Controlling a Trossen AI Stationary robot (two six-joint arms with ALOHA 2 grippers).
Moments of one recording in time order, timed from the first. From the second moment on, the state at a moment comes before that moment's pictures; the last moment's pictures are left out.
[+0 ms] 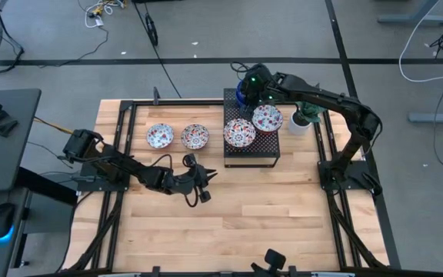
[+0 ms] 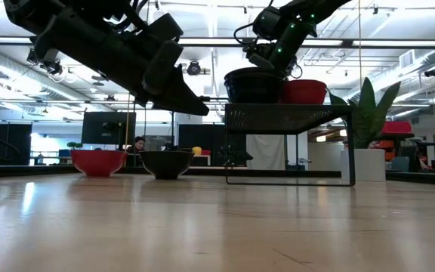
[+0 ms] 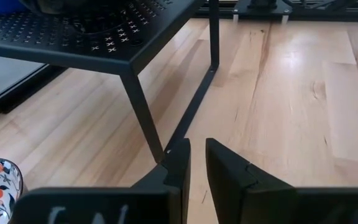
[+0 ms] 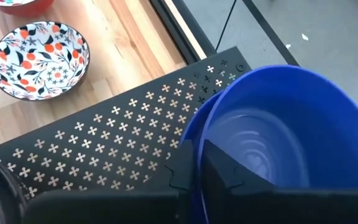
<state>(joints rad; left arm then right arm) -0.29 1.64 0.68 0.48 -0.67 -0.22 -0.56 1.70 1.53 -0.71 0.03 -0.13</state>
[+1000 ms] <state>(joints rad) -0.33 1.57 0.68 0.43 -0.68 -0.21 -0.36 1.41 1.47 -0.66 -0.12 -0.08</state>
